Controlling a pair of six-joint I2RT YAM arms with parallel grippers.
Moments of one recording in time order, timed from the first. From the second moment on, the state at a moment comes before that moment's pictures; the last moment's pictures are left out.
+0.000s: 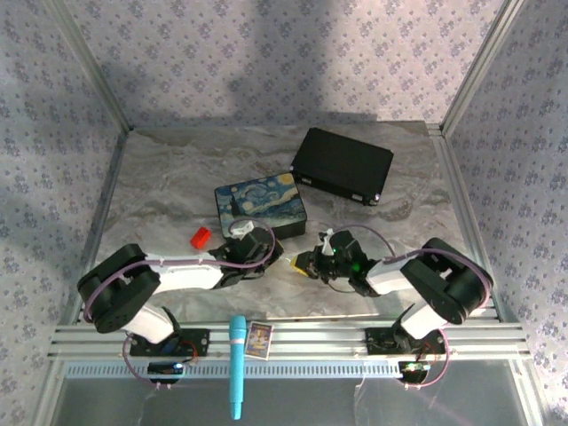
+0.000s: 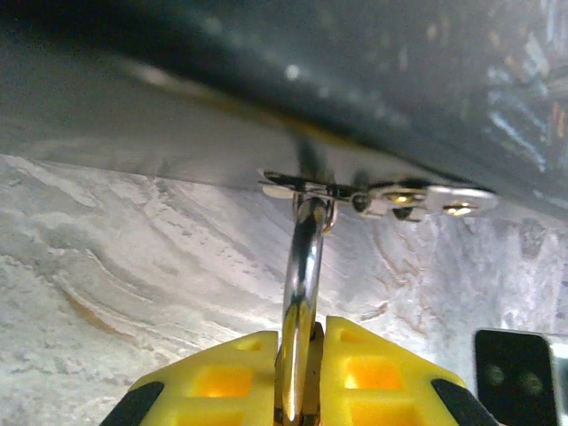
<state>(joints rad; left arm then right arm) -0.95 1.47 0.58 0.17 -0.19 -1.42 0.73 1.54 0.31 0.71 -0.47 1.30</state>
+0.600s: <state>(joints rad) -0.94 1.41 0.58 0.17 -0.18 -1.43 0.72 1.59 0.34 0.82 -0.50 1.33</state>
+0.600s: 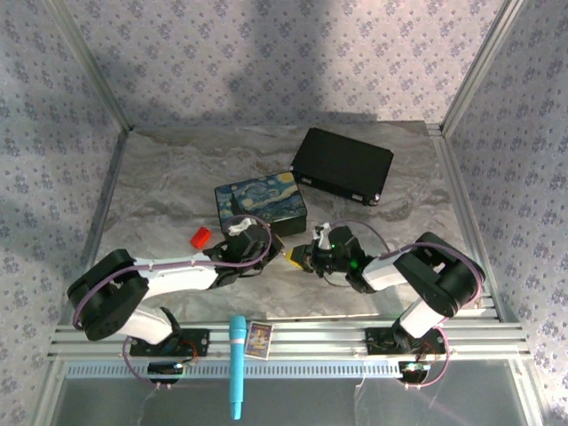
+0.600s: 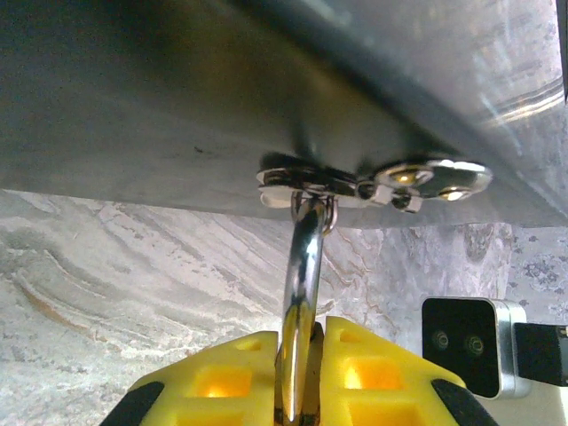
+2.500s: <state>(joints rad) -0.88 1.35 0.48 0.32 -0.17 -1.51 0.63 1.89 0.46 1.21 -0.73 1.48</state>
